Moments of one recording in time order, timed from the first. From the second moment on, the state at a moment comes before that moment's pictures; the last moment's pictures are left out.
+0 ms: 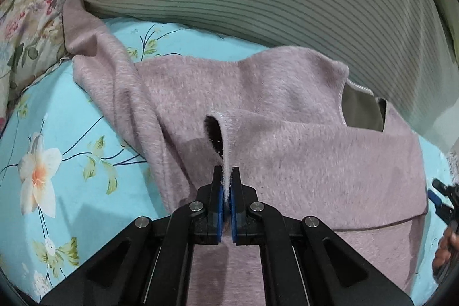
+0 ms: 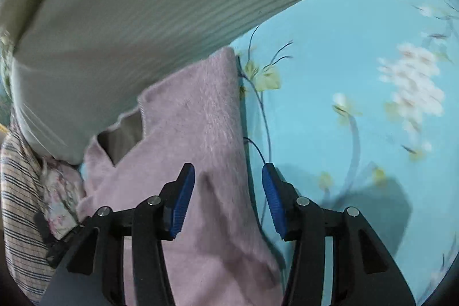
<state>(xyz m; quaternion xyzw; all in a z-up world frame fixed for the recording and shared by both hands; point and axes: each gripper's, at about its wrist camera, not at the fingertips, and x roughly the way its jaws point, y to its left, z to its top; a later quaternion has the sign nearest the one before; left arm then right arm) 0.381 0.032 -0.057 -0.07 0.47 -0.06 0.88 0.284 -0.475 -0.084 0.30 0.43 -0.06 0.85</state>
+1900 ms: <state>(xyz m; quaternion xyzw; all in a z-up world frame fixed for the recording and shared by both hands) 0.577 0.179 -0.076 -0.14 0.47 0.16 0.86 0.240 -0.356 -0.058 0.20 0.51 0.04 0.83</state>
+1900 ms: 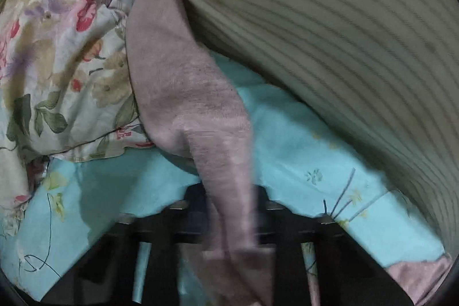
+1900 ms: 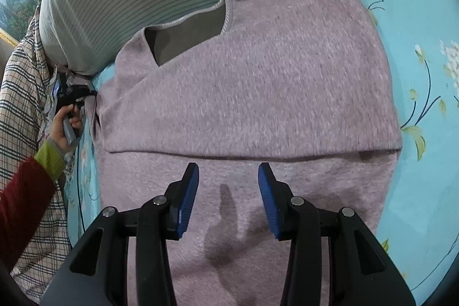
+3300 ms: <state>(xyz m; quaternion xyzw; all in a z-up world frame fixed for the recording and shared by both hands) 0.301 -0.086 -0.061 0.09 0.44 -0.22 0.86 0.350 -0.308 -0.062 0.28 0.48 0.15 0.82</state>
